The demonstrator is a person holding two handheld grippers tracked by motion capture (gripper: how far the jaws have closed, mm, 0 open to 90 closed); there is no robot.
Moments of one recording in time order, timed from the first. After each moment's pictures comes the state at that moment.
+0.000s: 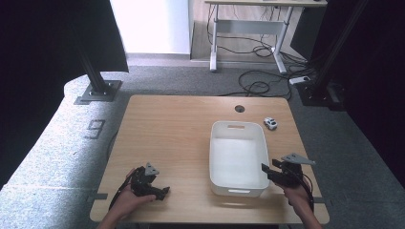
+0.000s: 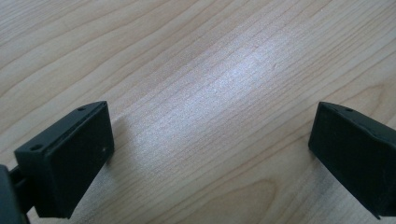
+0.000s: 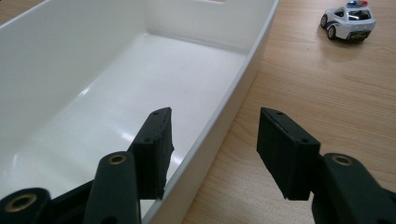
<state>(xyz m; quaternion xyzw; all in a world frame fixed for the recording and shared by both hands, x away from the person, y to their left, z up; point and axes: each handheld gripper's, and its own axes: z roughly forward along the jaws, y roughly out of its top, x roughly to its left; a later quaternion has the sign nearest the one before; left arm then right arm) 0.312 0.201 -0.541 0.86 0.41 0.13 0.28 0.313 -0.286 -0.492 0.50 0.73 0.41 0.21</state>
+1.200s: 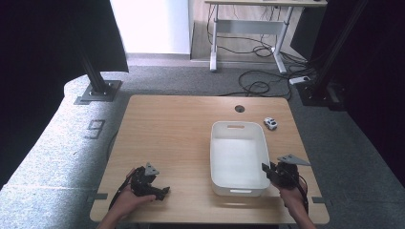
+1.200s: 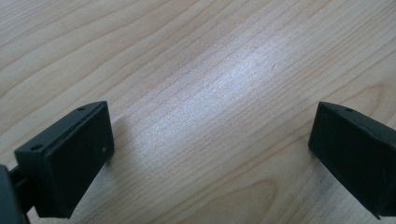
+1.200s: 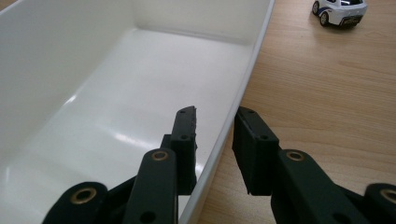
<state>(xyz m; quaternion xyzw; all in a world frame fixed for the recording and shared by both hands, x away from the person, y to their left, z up) 0.312 0.202 -0.541 0.86 0.41 0.13 0.28 0.310 -0.273 -0.493 0.54 0.72 0.39 0.22</state>
